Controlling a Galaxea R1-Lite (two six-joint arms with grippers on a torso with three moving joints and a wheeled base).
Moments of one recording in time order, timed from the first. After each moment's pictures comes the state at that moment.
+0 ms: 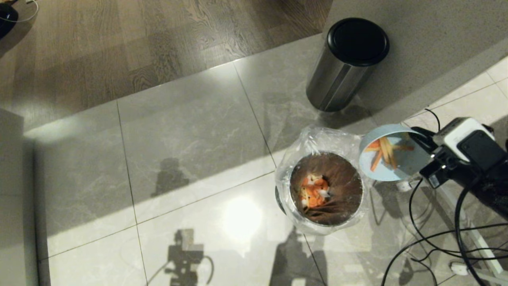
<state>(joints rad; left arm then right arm) 0.00 0.00 0.00 -0.01 0.02 -0.06 0.26 1.40 -0.42 -1.11 -0.03 -0.84</state>
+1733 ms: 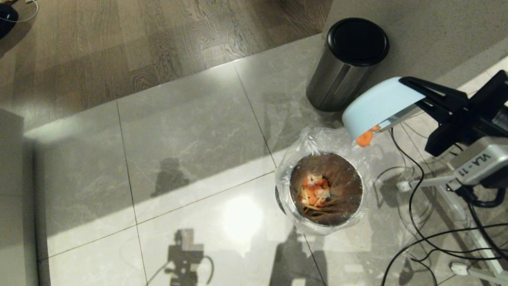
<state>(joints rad) 0.00 0.00 0.00 -0.01 0.02 -0.06 0.27 1.39 -0.58 -1.28 0.54 -1.43</state>
